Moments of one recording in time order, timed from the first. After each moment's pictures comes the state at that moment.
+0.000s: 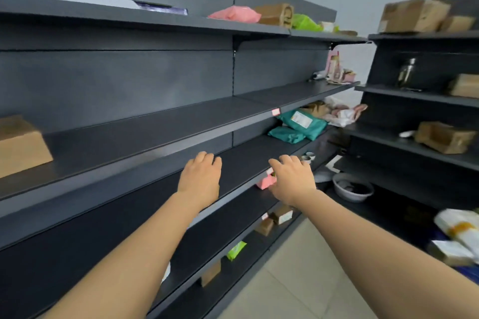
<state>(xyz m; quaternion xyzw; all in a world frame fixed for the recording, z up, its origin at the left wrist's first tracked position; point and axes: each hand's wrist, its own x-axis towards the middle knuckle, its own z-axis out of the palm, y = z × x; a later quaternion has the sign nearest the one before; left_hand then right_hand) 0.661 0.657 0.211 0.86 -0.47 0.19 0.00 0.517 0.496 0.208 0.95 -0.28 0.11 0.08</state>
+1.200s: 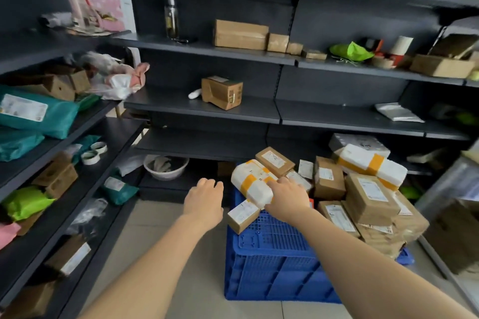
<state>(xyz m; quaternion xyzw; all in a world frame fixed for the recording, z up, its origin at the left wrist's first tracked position) 0.269 0.026 0.081 0.65 -0.76 -0.02 0.05 0.069 0.009 0.100 0.74 -0.67 -0.06 -0.02</state>
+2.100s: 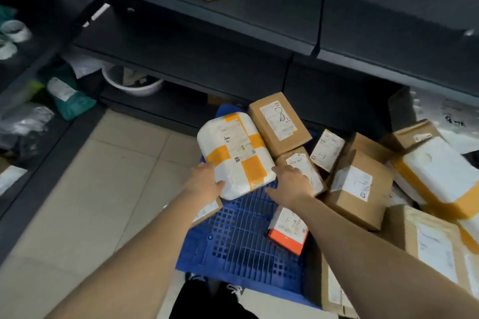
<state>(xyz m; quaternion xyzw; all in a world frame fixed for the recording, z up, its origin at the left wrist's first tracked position) 0.105 -0.312 -0.167 0.75 -0.56 -0.36 0.01 -0.105 -0.353 -0.130 0.74 -0.62 -0.18 -0.20</state>
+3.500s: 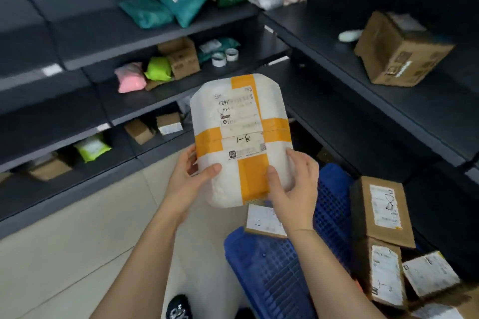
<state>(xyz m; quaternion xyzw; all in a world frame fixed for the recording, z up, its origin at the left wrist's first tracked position) 0.183 -0.113 -0.018 0.69 -0.08 -0.27 0.67 0.046 -0.263 -0.027 0.79 -0.33 0.32 -0.41</state>
